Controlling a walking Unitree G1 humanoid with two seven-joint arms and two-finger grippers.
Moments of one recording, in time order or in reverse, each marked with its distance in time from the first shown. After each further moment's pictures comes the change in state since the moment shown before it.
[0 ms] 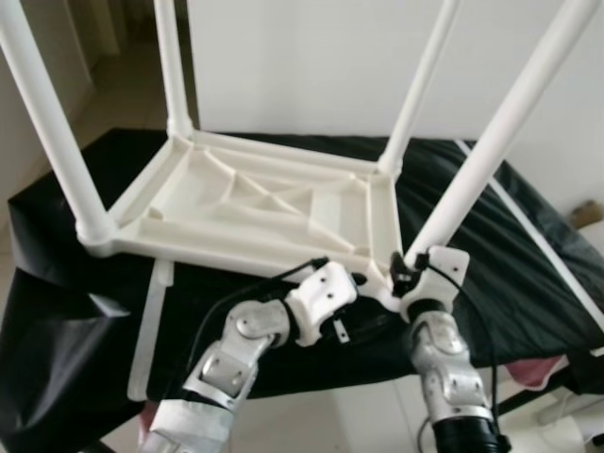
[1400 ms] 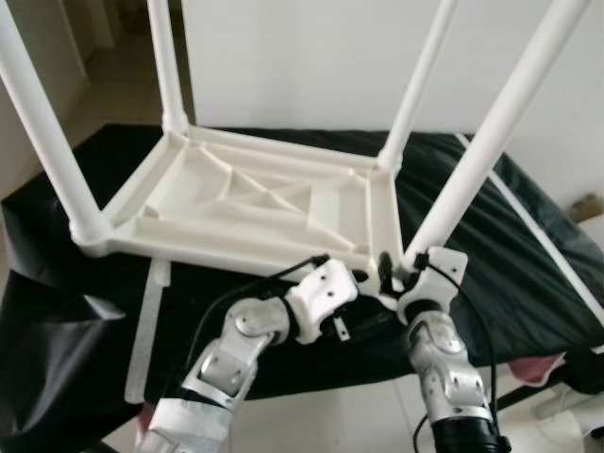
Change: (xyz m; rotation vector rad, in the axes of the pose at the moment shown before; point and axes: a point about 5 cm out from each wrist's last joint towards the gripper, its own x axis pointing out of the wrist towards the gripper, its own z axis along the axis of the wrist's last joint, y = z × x) left arm -0.001 0.000 0.004 0.010 -0.005 -0.001; right arm -0.001 -0.010 0.003 0.026 0.004 0.065
